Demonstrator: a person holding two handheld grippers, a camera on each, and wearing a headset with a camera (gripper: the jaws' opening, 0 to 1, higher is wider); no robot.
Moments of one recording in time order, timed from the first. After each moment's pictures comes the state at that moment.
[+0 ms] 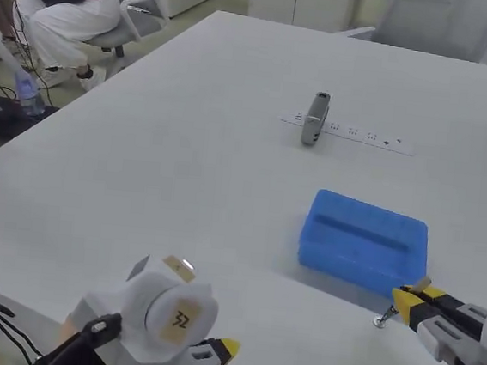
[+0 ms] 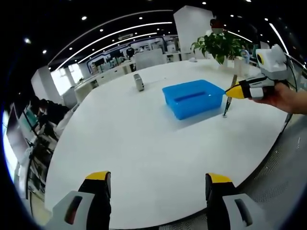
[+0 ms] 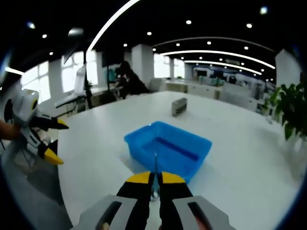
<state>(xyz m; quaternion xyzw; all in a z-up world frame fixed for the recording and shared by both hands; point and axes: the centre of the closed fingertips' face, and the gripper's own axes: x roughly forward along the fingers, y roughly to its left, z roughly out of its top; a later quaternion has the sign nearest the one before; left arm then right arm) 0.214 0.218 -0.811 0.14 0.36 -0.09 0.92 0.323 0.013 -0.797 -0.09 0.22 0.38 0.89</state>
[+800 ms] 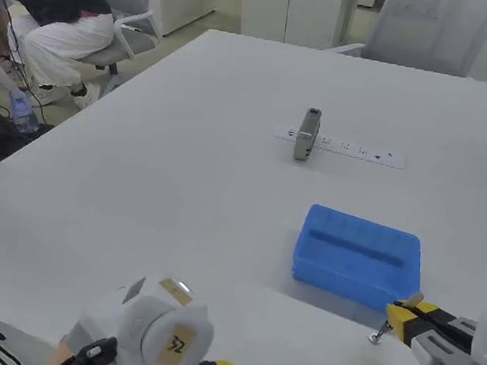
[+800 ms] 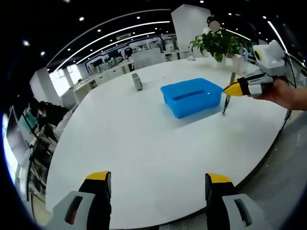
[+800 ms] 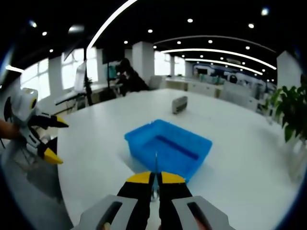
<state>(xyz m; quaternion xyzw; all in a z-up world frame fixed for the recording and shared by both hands) 0.213 0.218 -0.813 0.15 0.36 -0.09 0.92 0.329 0.012 -0.793 -0.10 0.23 0.38 0.89</state>
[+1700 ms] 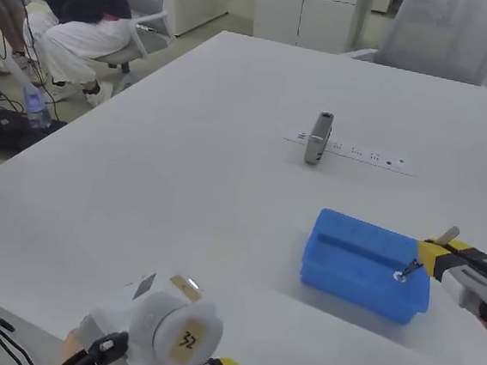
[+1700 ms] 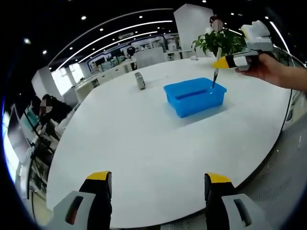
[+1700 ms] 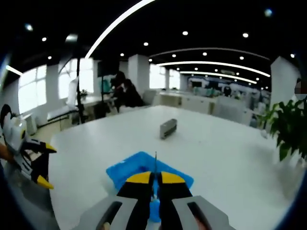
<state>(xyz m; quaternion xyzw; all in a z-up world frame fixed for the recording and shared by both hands) 0.212 0.221 -0.812 0.15 0.36 -0.08 0.92 0.377 0.023 -0.747 -0.09 0.18 0.36 0.91</state>
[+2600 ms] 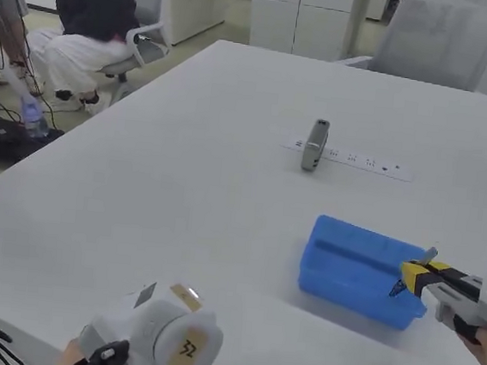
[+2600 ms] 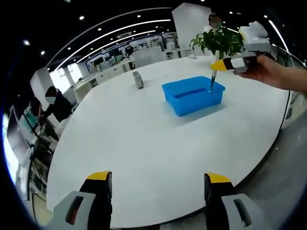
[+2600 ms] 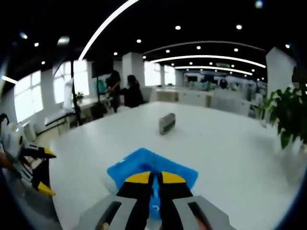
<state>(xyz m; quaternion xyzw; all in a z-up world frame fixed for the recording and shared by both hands) 0.212 0.219 -0.814 0.15 0.37 -0.09 0.91 0.375 0.019 -0.743 -0.05 0.18 0.35 0.92</state>
